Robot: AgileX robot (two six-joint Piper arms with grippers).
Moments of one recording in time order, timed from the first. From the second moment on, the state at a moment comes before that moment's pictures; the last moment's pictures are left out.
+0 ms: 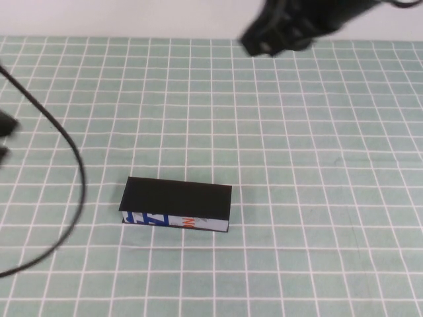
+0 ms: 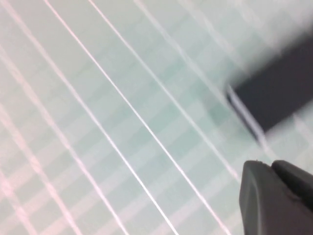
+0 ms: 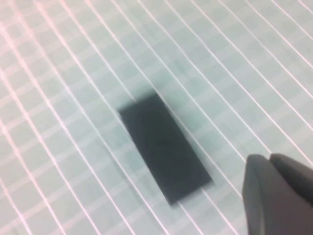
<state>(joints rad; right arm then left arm) 0.52 1.64 -1.97 0.40 1.25 -0.47 -0.03 1.18 -1.12 -0.34 0.97 0.81</state>
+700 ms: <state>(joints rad) 0.52 0.70 -0.89 0.20 0.64 -0.37 -0.06 0.55 -0.67 -0.50 0.61 0.73</state>
